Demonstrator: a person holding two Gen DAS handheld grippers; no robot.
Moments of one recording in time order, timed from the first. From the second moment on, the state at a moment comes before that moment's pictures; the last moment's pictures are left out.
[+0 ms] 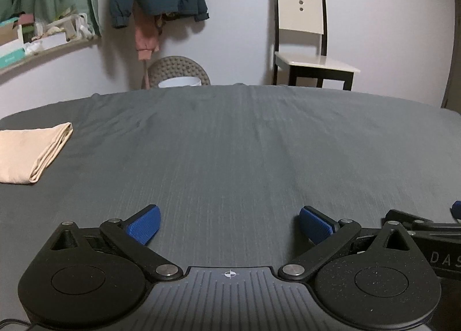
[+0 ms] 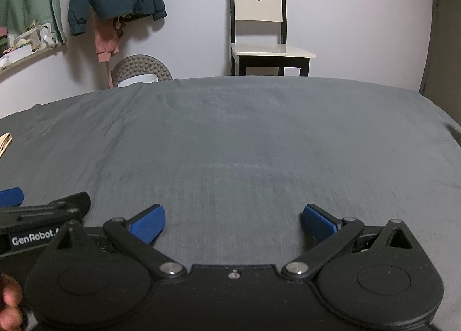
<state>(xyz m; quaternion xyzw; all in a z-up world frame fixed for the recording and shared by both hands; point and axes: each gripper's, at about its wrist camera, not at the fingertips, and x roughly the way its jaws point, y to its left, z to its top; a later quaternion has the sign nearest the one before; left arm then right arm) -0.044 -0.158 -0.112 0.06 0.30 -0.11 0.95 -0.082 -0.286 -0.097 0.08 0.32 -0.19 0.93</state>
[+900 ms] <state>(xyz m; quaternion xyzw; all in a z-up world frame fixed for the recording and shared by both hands) -0.005 -0.138 -0.098 0.05 0.31 -0.12 0.94 -0.083 -0.287 -0.102 0.08 0.32 -0.19 0.93</state>
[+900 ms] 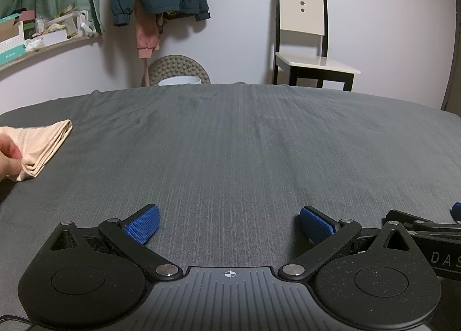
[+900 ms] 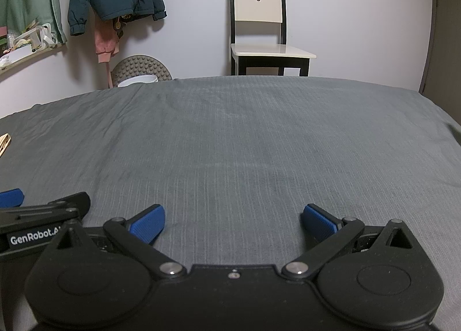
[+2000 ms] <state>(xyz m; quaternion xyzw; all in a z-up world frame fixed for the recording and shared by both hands) -0.001 -0.132 -0.094 0.05 0.31 -0.12 0.94 -0.082 -0.284 -0.103 0.08 0.32 -0.19 0.93</state>
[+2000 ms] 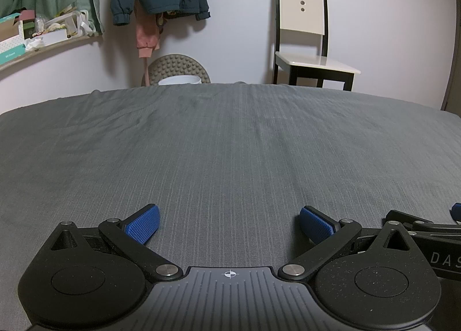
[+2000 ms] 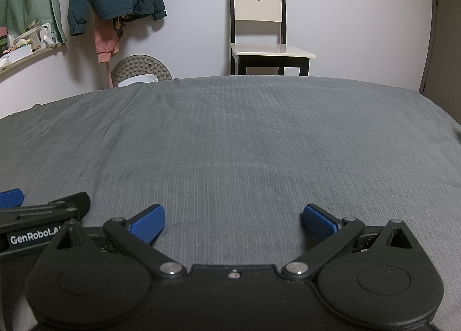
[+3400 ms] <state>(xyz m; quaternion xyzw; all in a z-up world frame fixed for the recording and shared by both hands) 0.002 -0.129 -0.092 0.05 0.31 -0.12 0.94 -0.081 -0.283 -0.104 0.08 0.32 -0.19 0.92</state>
